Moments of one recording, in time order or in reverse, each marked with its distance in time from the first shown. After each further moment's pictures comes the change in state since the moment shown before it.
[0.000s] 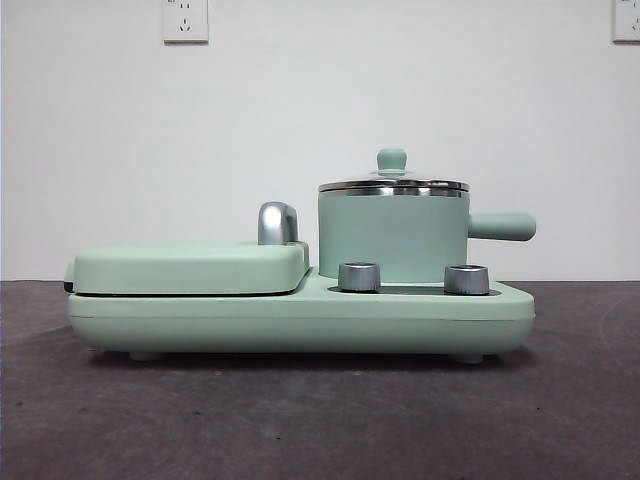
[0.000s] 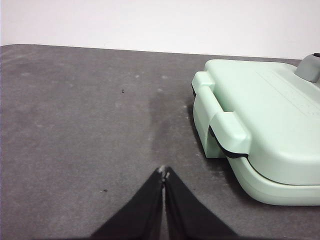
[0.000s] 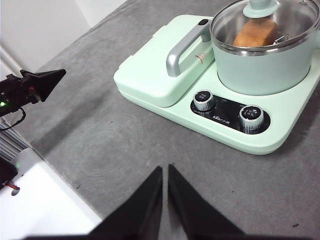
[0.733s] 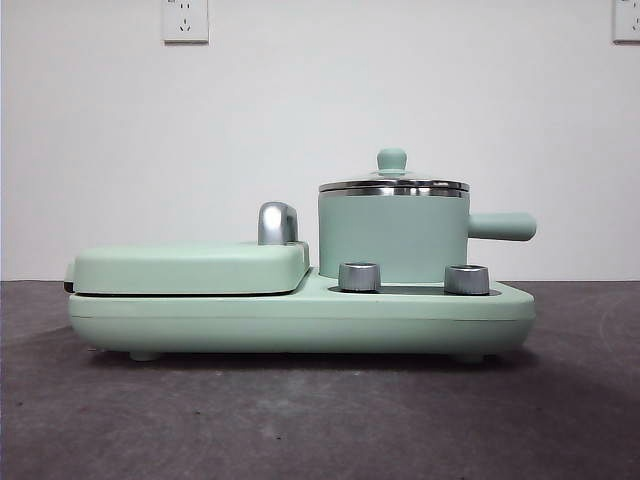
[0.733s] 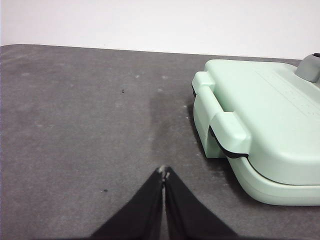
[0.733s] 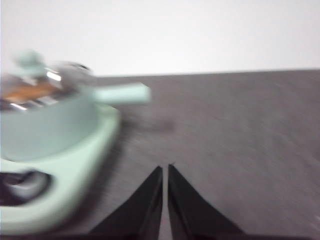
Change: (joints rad) left arm 0.000 0.000 0.000 0.000 0.000 0.000; right arm -0.554 -0.304 -0.608 0.618 0.161 -0.148
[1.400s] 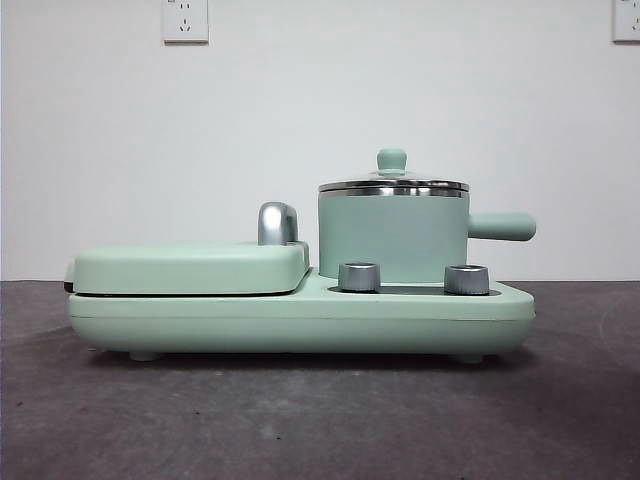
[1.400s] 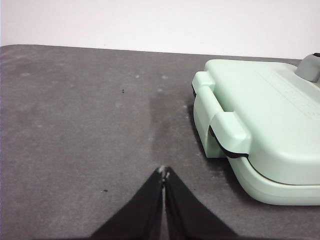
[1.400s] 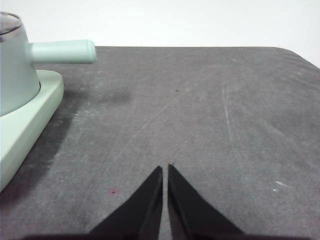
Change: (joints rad) left arm 0.000 0.000 0.000 0.000 -0.001 0.003; right arm 0.021 -0.038 -0.142 0.051 0.179 -0.054
